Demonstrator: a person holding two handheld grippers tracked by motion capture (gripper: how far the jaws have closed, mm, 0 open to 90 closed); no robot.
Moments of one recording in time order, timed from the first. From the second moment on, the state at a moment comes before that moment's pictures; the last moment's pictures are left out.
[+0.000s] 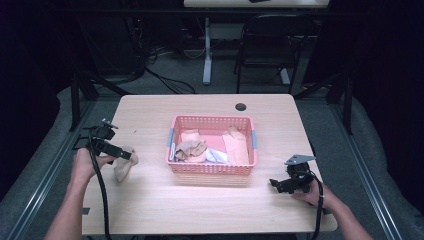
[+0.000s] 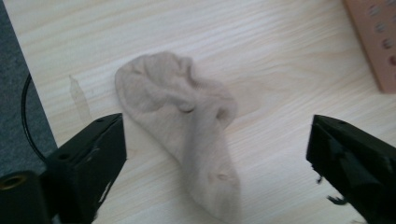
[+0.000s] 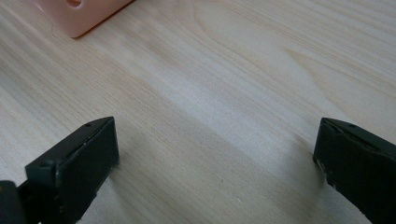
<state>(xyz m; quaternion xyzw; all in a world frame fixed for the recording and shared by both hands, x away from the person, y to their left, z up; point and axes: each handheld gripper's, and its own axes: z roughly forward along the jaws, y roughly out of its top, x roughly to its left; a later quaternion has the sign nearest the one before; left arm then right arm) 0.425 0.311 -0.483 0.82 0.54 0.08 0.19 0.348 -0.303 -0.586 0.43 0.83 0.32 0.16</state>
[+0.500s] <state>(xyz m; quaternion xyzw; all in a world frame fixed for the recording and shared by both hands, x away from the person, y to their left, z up) 0.436 0.262 -0.446 0.84 0.48 0.11 0.21 0.348 -0.303 -0.586 0.43 0.83 0.32 0.16</state>
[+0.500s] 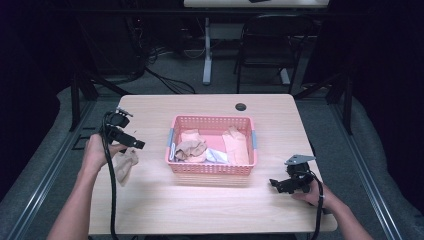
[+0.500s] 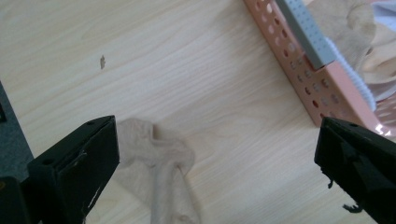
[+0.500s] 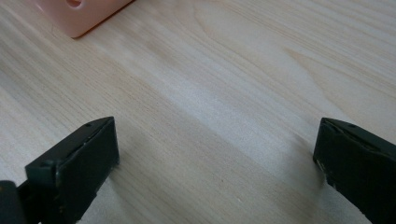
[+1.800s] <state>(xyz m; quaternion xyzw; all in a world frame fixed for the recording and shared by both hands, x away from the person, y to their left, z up) 0.470 0.110 -0.466 0.90 0.36 0.08 0.21 0.349 -0.303 -0.586 0.43 0.83 0.32 0.16</state>
